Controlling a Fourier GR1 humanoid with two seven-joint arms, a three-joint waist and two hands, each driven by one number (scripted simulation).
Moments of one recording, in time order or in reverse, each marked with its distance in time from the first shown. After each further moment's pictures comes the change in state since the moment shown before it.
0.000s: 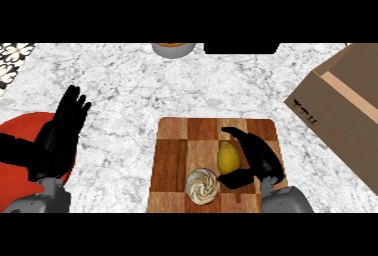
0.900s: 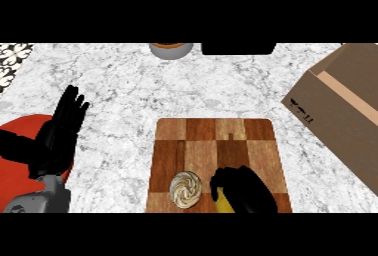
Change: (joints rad) left arm -0.013 -0.001 0.026 0.045 -0.007 -0.005 -0.023; right arm 0.134 -0.192 0.371 -0.206 0.318 -0.014 -0.241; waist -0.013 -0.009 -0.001
